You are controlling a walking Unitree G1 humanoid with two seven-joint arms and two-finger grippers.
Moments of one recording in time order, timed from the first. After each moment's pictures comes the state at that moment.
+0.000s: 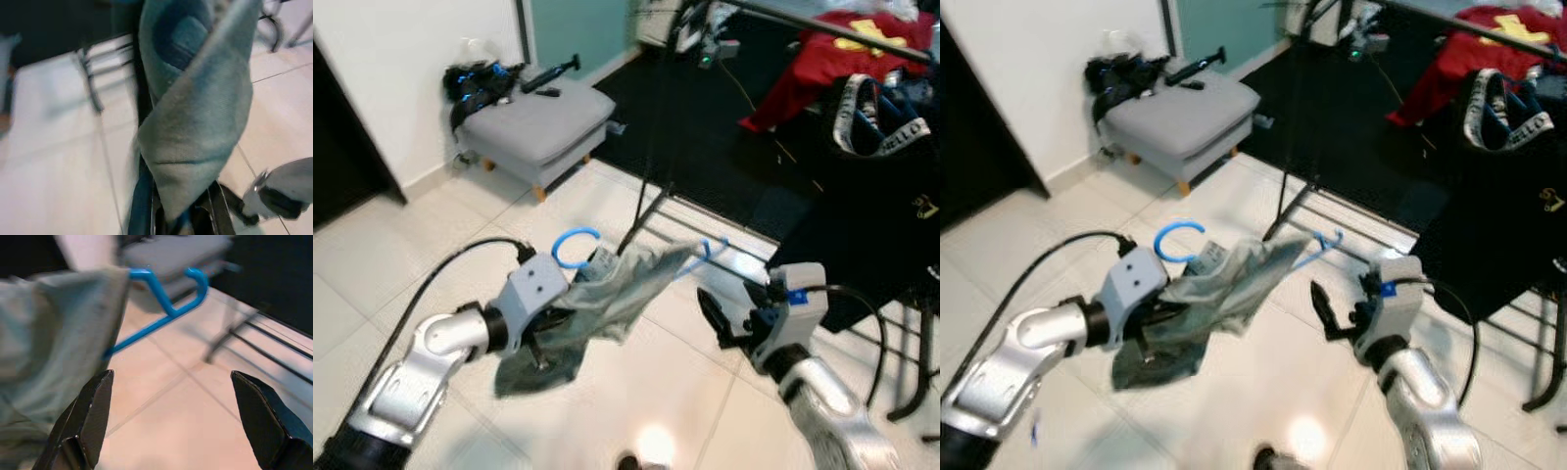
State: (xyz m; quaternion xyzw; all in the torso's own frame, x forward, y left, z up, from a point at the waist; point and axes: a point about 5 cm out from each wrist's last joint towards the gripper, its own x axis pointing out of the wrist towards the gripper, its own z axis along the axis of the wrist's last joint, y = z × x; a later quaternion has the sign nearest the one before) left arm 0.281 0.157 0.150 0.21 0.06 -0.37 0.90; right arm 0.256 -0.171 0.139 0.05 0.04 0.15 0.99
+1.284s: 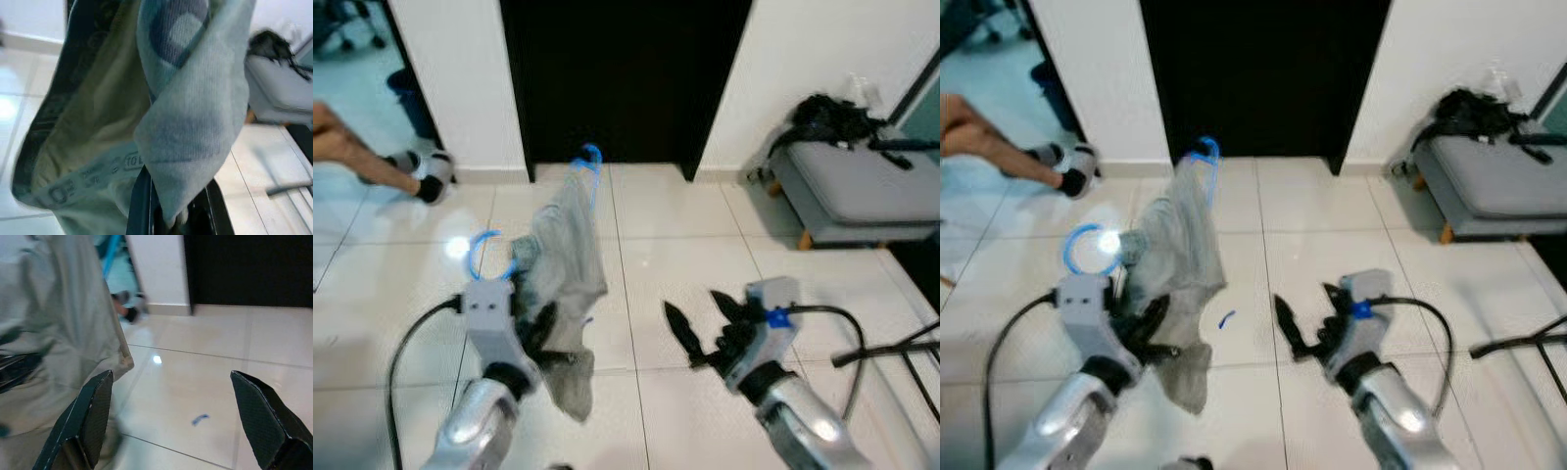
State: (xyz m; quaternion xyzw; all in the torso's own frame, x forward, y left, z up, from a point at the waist) left arm 0.233 0.138 0.139 -0.13 0.01 -0.07 0.99; right arm 0.231 -0.134 0.152 0.07 0.01 0.23 0.97
